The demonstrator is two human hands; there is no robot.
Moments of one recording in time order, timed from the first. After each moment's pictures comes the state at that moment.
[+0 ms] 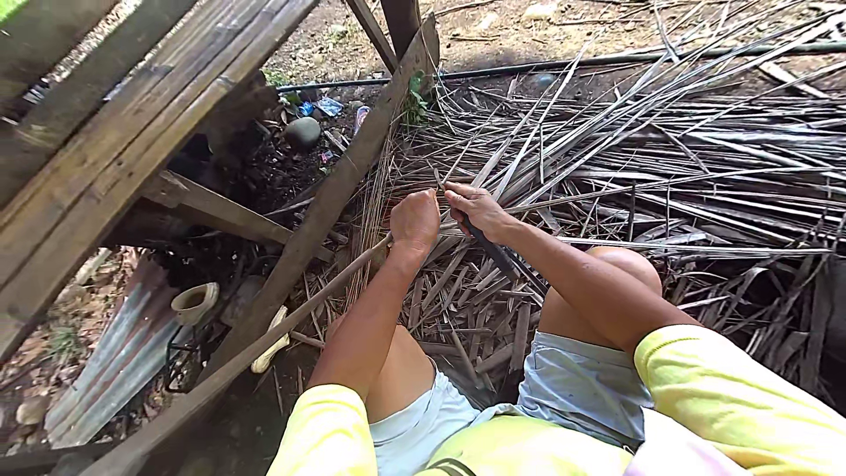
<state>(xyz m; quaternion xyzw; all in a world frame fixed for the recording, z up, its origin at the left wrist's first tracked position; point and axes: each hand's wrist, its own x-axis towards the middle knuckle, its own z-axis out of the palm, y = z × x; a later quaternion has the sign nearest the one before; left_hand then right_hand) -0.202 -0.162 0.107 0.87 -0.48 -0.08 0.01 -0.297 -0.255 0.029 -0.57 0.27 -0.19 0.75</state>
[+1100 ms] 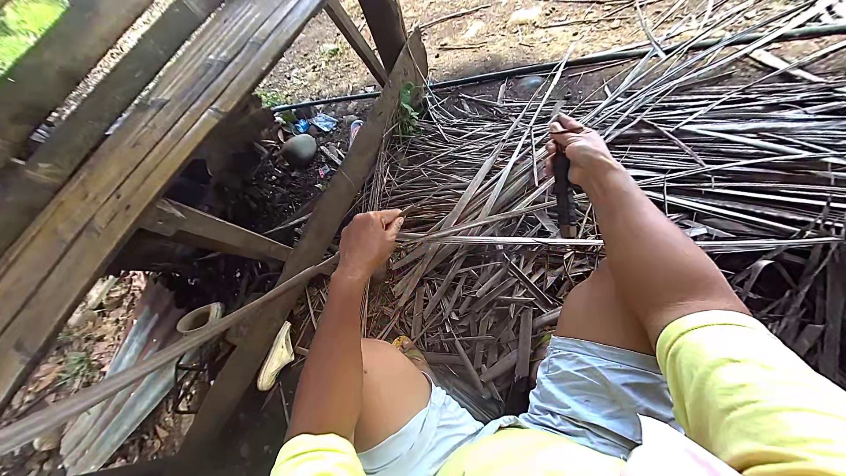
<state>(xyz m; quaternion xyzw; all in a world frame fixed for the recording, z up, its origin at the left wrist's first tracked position) -0.147 -0.117 0.132 0.83 -0.54 -0.11 0.10 -0.396 -0.414 0.016 -0.43 0.46 -0.38 0.67</state>
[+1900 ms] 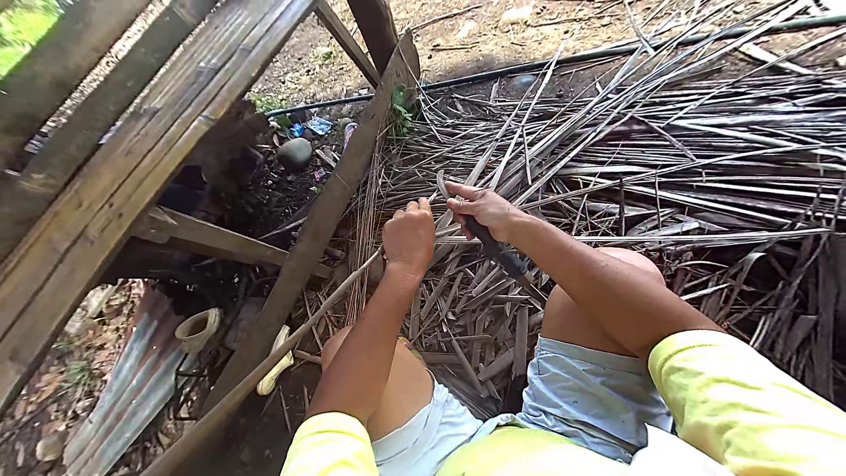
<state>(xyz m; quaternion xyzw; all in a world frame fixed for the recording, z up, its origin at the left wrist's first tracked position) -0.227 -0.158 0.105 0.84 -0.54 0.06 -0.01 -0.330 -0.279 0.044 -0.52 0.30 -0.16 0.79</state>
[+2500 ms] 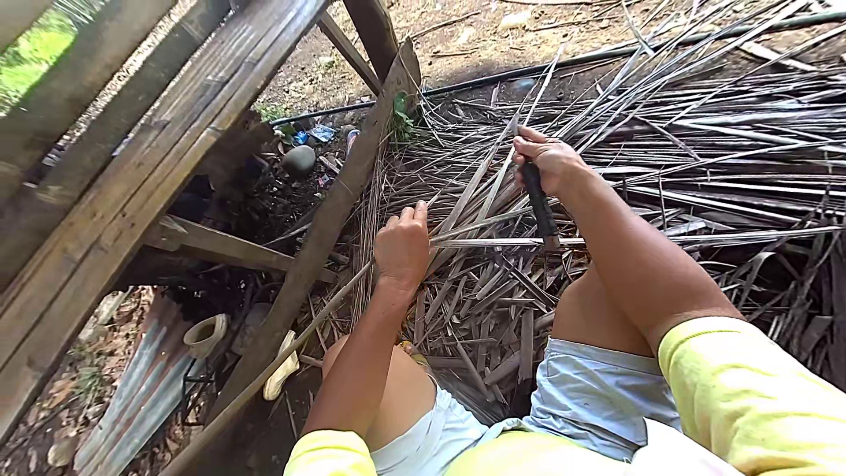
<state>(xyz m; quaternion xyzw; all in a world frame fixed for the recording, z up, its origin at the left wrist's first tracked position) -0.217 -0.137 0.109 0.79 -0.59 0.16 0.08 -0.378 -0.379 0.043 -0.42 0.38 -0.32 0.75</state>
